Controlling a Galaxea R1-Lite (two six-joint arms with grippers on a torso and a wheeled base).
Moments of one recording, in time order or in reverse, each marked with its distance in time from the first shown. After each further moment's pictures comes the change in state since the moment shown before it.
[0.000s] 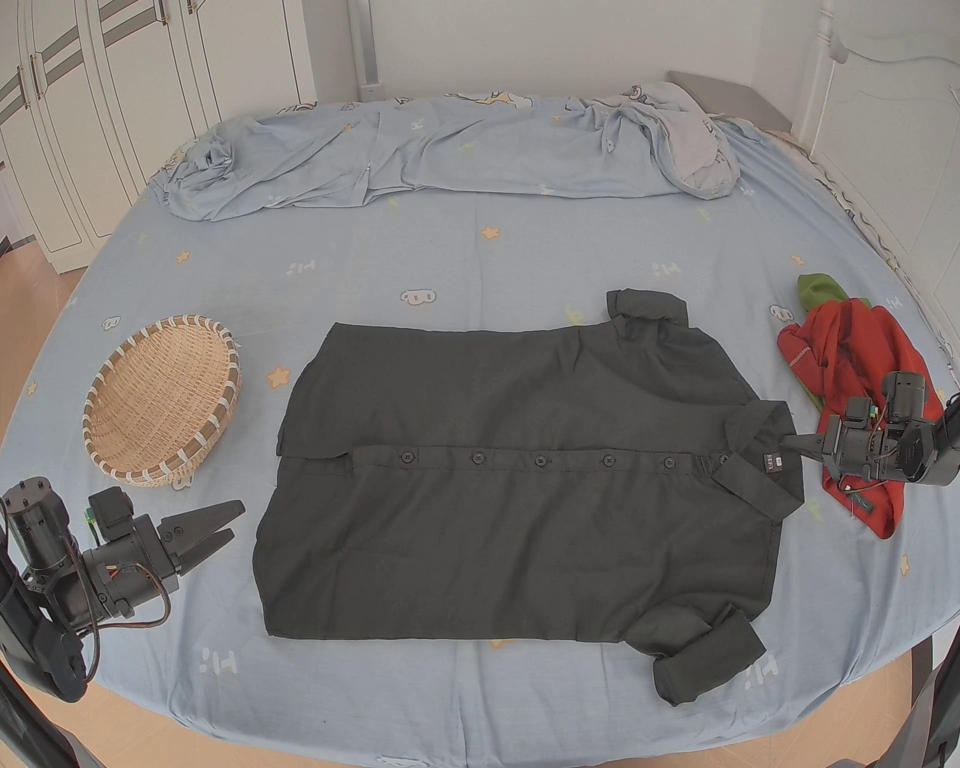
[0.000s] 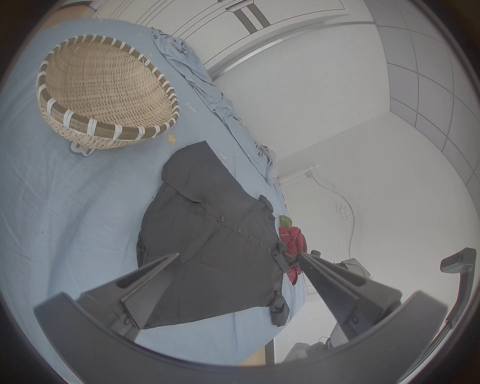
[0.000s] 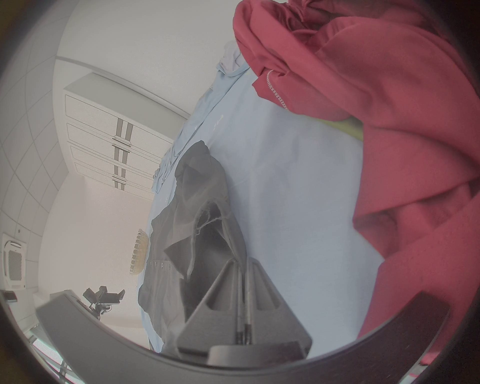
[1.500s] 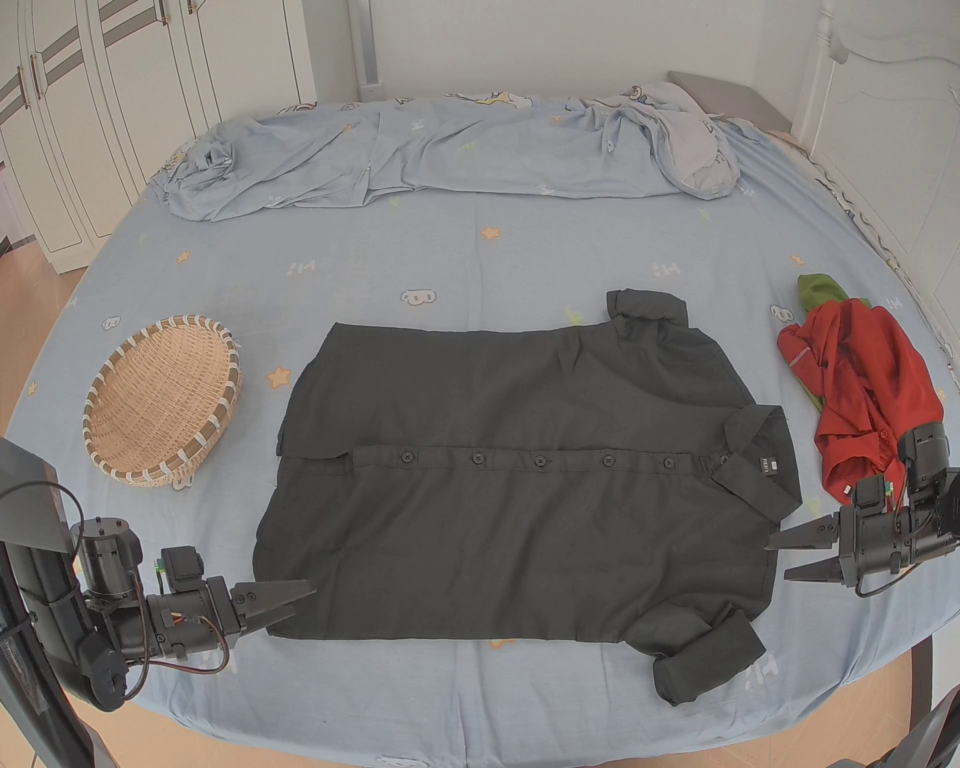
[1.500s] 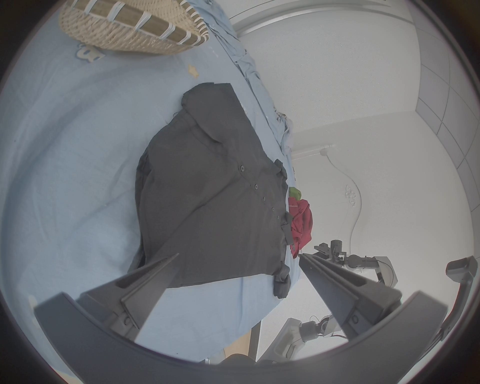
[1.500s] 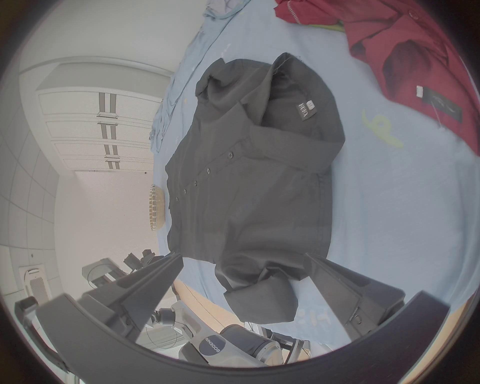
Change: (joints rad) left arm -0.142 0.253 0.029 0.029 0.002 0.083; right arm 0.139 -0.462 0.472 0.366 -0.040 -0.070
